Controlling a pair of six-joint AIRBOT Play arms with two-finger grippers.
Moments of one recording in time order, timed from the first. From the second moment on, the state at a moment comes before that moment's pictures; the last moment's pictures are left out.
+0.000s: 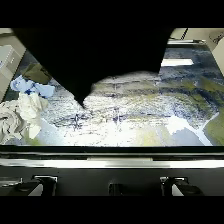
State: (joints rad) left arm 0.01 -0.89 1.85 0.89 -0.78 -1.41; right arm -0.14 -0.91 1.84 -1.15 0.85 1.45
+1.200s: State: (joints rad) left arm -0.13 -1.37 1.10 0.94 -0.59 -1.41; right arm -0.14 -1.61 1.50 -0.98 1.09 1.67
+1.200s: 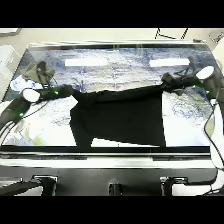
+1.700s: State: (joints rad) left arm 0.17 -1.45 1.12 0.88 -1.05 -1.41; right arm -0.45 -1.57 1.43 -1.13 1.51 1.61
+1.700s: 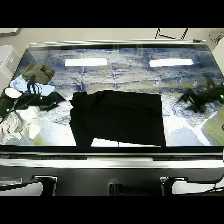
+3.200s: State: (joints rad) left arm 0.08 -1.20 1.25 0.76 -0.99 -1.23; right arm -0.28 -1.28 1.31 -1.05 1.33 1.43
